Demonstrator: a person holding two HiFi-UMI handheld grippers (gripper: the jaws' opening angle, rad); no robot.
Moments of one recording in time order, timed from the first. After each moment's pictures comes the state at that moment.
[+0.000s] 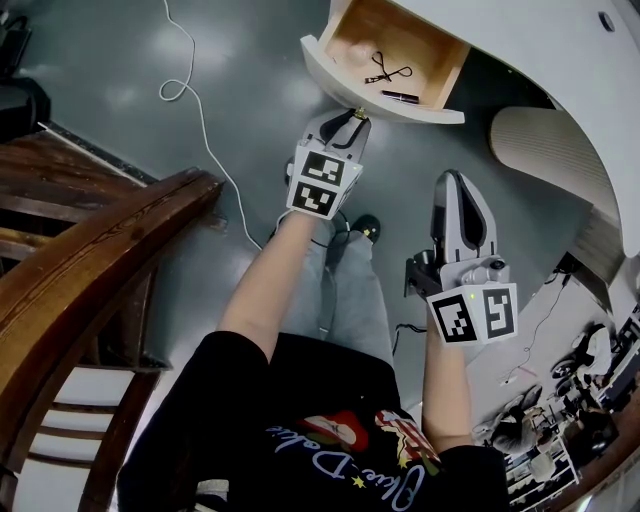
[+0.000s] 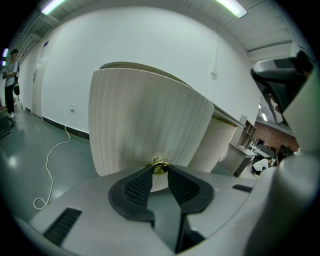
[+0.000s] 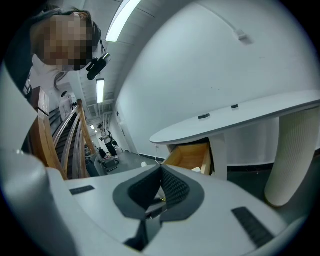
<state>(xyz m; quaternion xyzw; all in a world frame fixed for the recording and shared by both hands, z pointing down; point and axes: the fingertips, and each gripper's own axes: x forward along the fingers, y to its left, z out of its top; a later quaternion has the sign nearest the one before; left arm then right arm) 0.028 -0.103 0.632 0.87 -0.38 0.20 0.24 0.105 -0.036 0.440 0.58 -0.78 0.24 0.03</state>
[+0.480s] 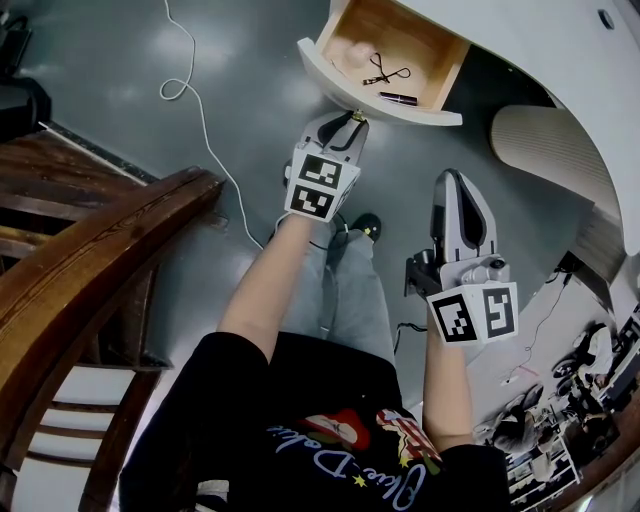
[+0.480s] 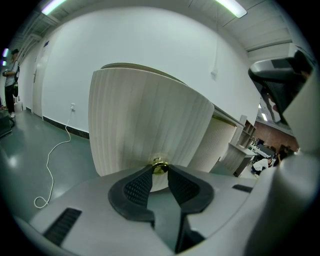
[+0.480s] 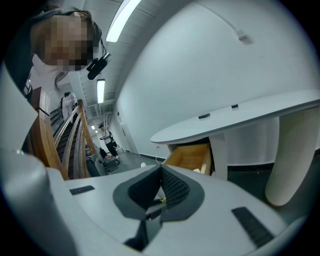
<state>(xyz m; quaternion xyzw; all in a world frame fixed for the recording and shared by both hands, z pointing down) 0.026 -0.098 0.629 0.87 -0.38 0.20 0.24 0.107 -0.036 0.437 0.58 -0.78 0.24 0.03</state>
